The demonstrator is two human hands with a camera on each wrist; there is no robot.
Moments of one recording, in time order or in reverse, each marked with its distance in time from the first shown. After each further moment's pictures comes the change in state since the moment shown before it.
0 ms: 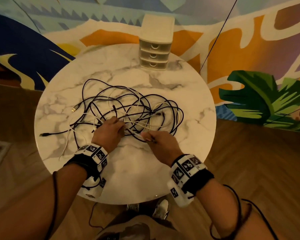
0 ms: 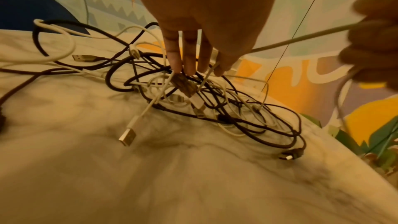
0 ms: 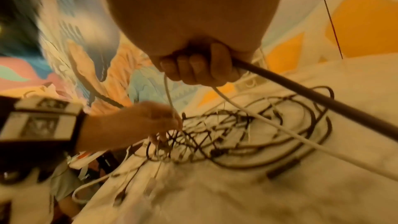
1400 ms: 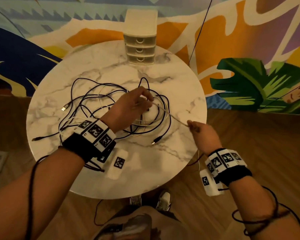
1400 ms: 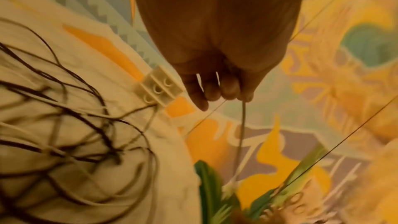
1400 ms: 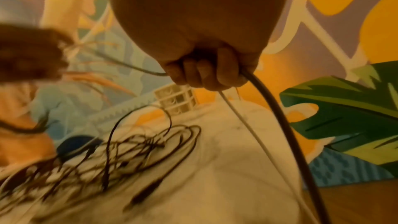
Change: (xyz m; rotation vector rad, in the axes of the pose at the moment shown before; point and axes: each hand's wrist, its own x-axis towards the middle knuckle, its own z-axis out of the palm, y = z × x) left_hand 0.017 0.125 -0.080 -0.771 -0.158 0.177; right_hand -0.051 0.113 -0.057 0.008 0.267 0.377
